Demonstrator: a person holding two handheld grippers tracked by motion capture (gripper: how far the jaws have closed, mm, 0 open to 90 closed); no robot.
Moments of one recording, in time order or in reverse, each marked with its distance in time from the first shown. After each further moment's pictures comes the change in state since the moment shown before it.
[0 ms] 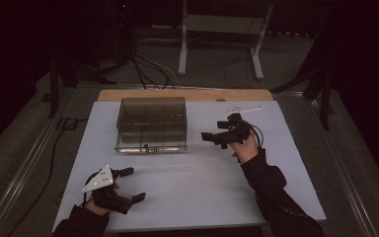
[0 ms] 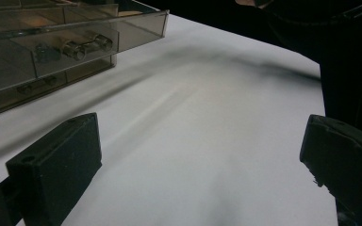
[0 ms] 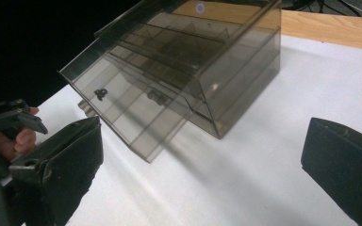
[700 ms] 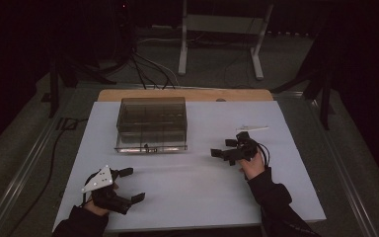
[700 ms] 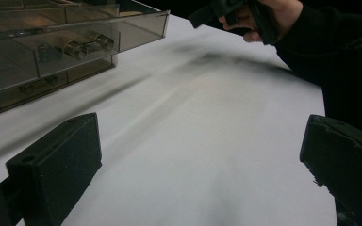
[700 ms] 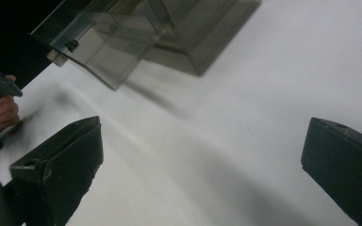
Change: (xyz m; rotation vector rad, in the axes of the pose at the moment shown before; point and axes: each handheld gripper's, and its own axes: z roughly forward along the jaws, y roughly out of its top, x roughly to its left) left arm 0.000 -0.001 -0.001 -0.001 0.002 -0.002; right arm -0.025 -0.067 -0.004 0.030 -0.006 0.106
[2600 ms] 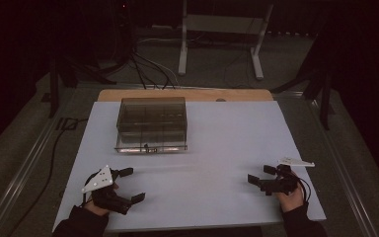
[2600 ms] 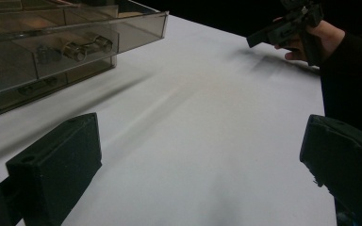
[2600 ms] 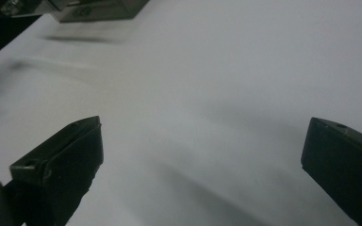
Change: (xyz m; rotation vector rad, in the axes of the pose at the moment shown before) left arm 0.000 0.001 0.000 -0.001 -0.001 0.007; right arm -0.021 -0.102 -0.099 -0.074 -0.184 0.071
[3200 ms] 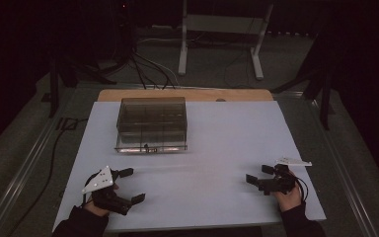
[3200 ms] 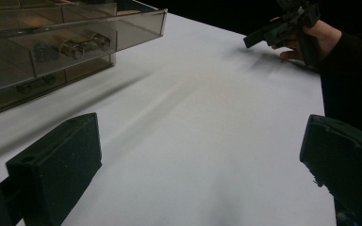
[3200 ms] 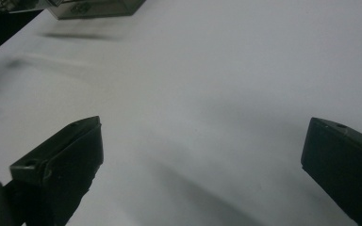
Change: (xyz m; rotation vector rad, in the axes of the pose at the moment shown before) left arm -0.001 -0.001 0.000 0.005 -0.001 0.002; right arm -0.001 0.000 0.007 0.004 0.008 -0.004
